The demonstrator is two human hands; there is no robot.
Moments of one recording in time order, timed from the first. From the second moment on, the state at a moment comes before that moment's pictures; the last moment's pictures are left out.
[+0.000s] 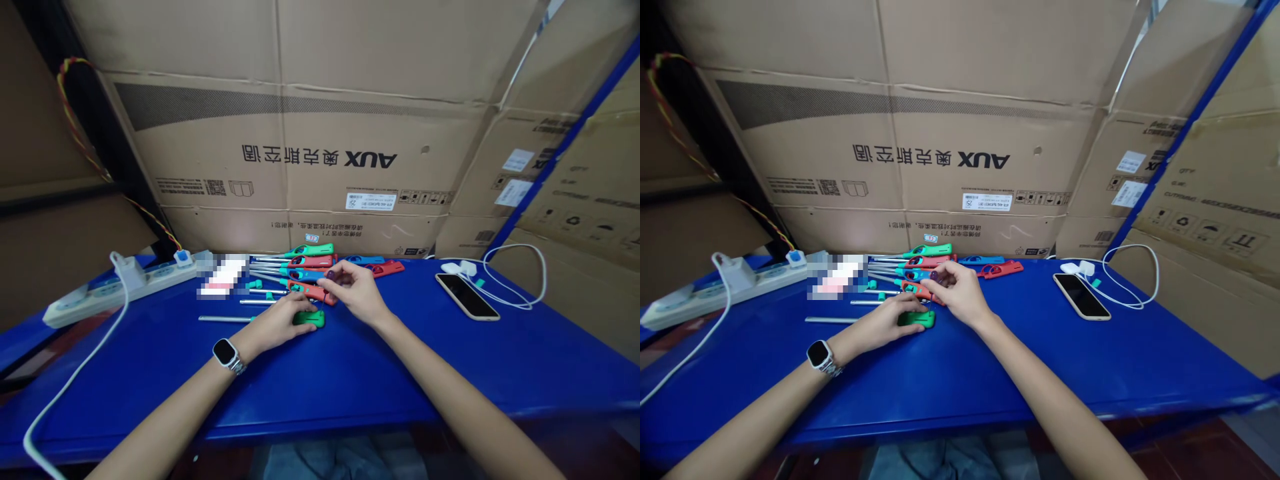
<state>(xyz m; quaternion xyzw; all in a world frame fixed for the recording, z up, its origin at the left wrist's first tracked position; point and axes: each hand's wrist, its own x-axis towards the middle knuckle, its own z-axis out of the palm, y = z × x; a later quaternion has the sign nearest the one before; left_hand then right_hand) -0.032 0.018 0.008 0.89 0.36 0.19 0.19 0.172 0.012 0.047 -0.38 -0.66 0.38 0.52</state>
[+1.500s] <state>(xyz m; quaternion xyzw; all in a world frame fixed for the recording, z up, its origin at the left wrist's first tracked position) -0.041 0.098 0.011 0.87 0.46 0.17 0.01 0.186 0.123 0.021 -0.50 -0.82 0.03 0.27</state>
